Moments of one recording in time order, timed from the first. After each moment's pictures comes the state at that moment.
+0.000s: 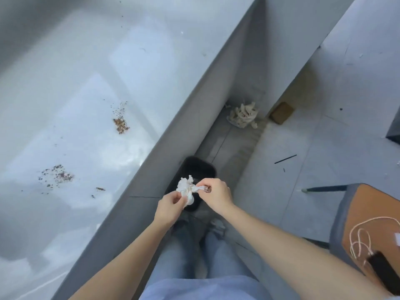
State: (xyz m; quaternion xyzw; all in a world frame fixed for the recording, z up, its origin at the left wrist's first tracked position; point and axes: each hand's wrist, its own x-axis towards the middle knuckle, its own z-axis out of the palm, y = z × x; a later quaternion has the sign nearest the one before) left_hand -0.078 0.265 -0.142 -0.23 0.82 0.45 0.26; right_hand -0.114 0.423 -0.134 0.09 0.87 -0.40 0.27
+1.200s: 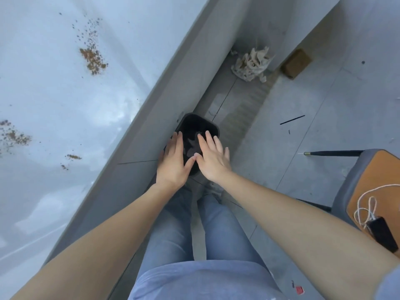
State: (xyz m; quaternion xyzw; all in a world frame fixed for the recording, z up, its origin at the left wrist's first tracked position) left_hand -0.100 0.261 -0.213 -0.07 0.93 0.29 0.24; right_hand -0.122 0.393 -0.220 -0.01 0.91 -0.21 0.34
